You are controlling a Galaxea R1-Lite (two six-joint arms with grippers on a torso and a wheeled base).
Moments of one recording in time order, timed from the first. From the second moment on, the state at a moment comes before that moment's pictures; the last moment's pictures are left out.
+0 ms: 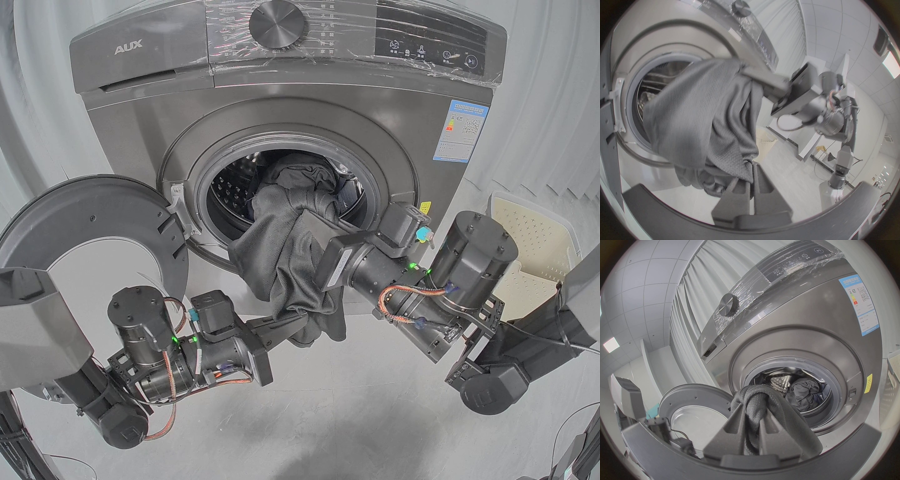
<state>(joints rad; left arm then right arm) -0.60 1.96 -0.44 -1.51 -0.40 -0.15 0.83 1.93 -0.89 -1.30 -0.16 0.21</state>
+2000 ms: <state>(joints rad) -0.52 1.90 -0.67 -1.55 -0.16 -0.16 0.81 2.13 -0.66 -1.38 -0.11 0.13</state>
